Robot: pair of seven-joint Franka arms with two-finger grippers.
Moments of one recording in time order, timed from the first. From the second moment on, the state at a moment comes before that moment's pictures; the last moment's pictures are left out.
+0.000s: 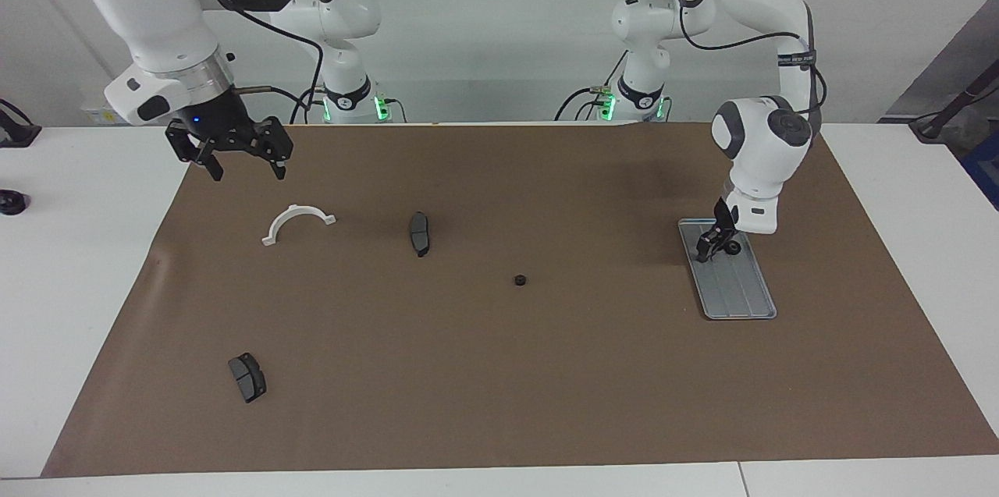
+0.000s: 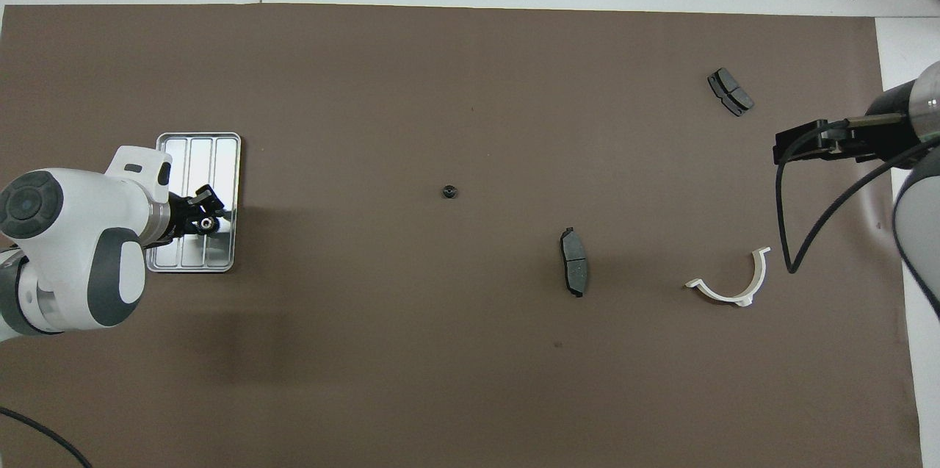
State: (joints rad) left arm 0.09 0.13 -0.10 -2.29 -0.02 2.52 -0.53; right arm 0.06 0.04 0.00 -1.60 -0.04 1.69 0.03
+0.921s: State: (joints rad) left arm 0.08 0.12 -0.10 -2.09 -0.02 2.28 -0.50; right arm 0.45 0.43 0.01 -1.45 -0.07 1.98 0.50
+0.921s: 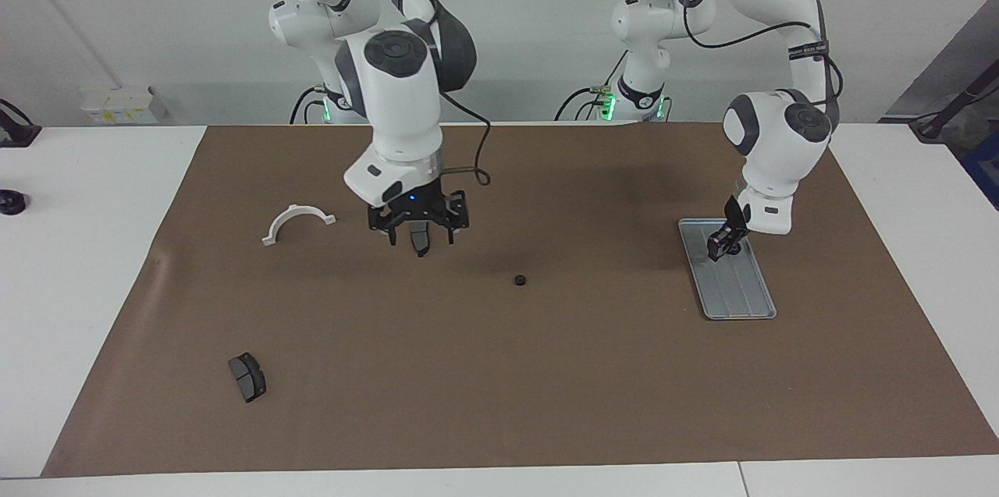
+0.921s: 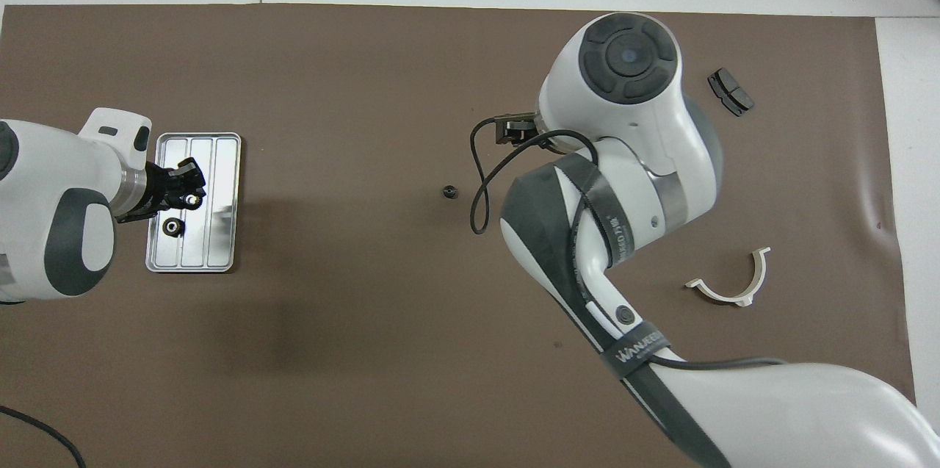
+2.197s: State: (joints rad) left arm 0.01 0.11 -0.12 -1.86 0.04 1.95 -0.50; right arm 0.60 0.67 0.01 -1.43 -0.12 2.24 0.79
